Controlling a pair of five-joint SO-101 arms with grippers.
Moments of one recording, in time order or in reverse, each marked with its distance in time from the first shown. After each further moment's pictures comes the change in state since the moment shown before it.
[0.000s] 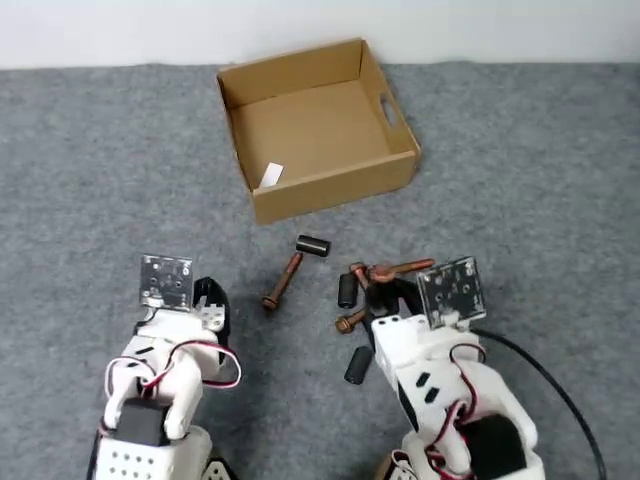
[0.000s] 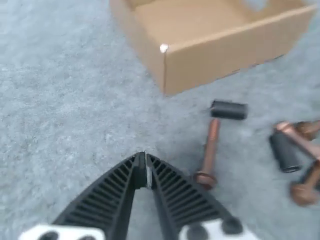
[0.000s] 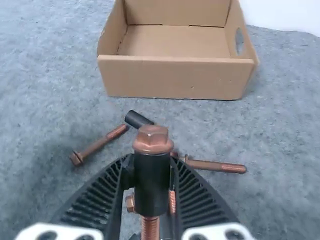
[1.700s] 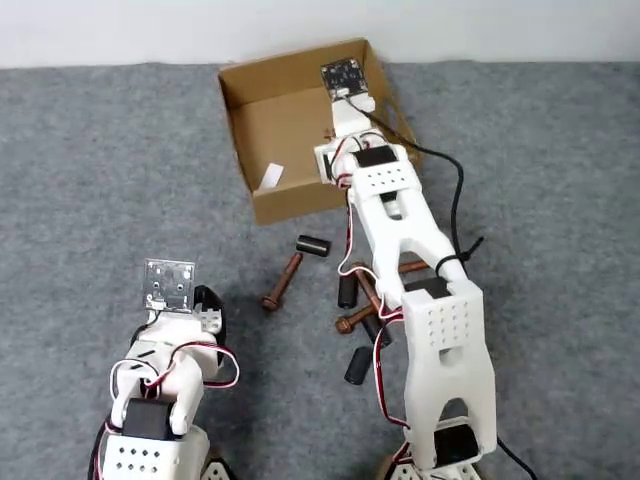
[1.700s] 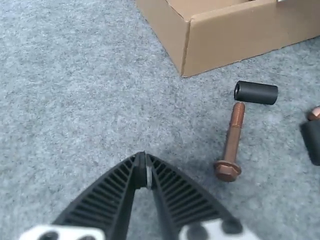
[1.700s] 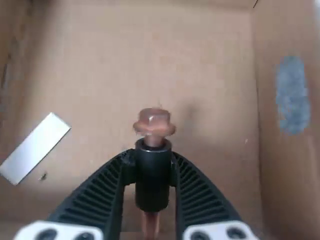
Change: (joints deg) left arm -2.9 0.1 6.2 -3.8 -0.6; right arm 4.2 140.0 -99.2 -20.8 5.3
